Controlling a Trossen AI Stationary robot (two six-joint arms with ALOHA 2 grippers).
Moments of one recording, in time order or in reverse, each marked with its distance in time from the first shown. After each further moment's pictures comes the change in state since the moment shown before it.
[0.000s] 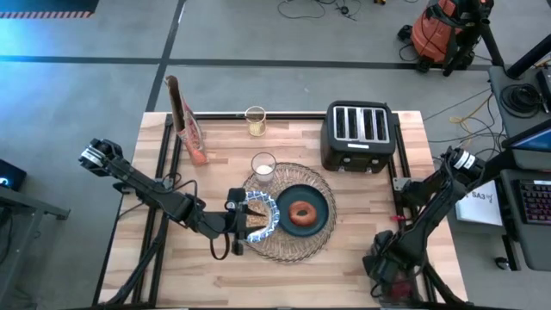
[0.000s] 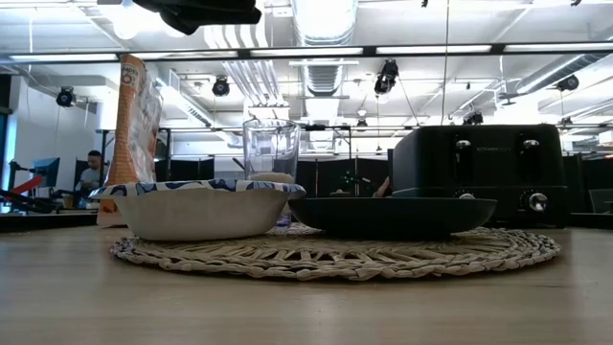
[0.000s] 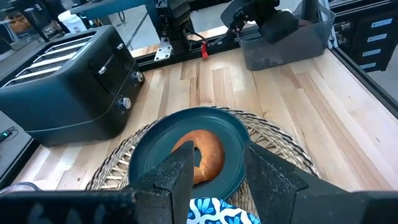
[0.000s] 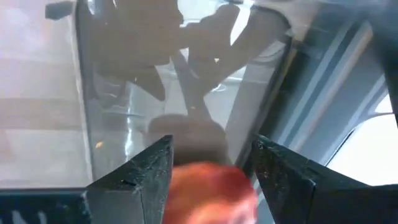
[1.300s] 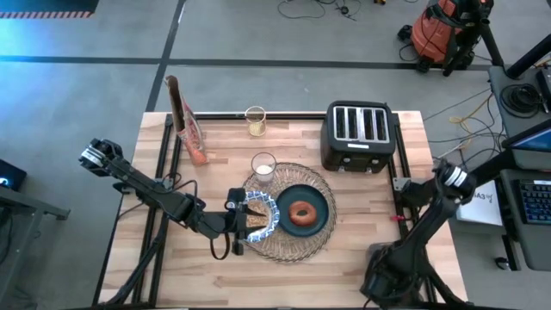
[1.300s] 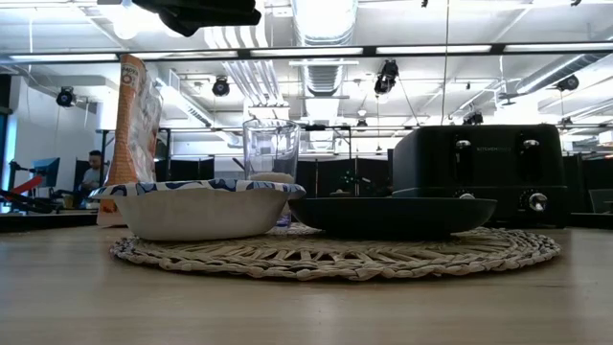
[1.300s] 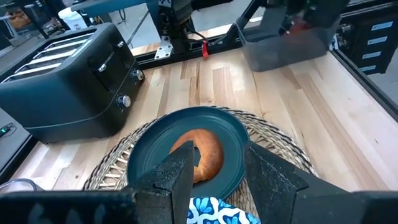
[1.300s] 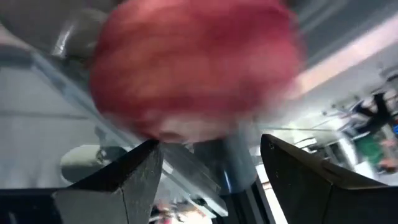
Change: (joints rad) left arm 0.000 0.000 -0.002 0.001 -0.002 -0.019; right arm -0.002 0.209 0.140 0.091 -0.488 -0.336
